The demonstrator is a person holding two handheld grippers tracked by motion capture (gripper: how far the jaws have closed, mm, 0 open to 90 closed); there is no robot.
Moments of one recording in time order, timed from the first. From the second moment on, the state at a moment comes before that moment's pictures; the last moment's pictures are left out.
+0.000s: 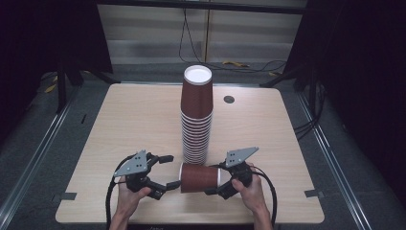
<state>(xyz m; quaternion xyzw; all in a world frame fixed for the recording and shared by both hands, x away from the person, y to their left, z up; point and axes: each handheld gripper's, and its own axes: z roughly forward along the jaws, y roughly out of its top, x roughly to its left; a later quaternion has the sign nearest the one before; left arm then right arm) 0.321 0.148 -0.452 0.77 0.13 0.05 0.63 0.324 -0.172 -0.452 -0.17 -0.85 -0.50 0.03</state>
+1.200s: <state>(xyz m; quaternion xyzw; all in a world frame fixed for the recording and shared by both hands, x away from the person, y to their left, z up) 0.317 0.127 -0.457 0.78 0.11 0.03 0.62 0.319 -0.176 -0.451 -0.15 -0.81 -0.57 0.03</state>
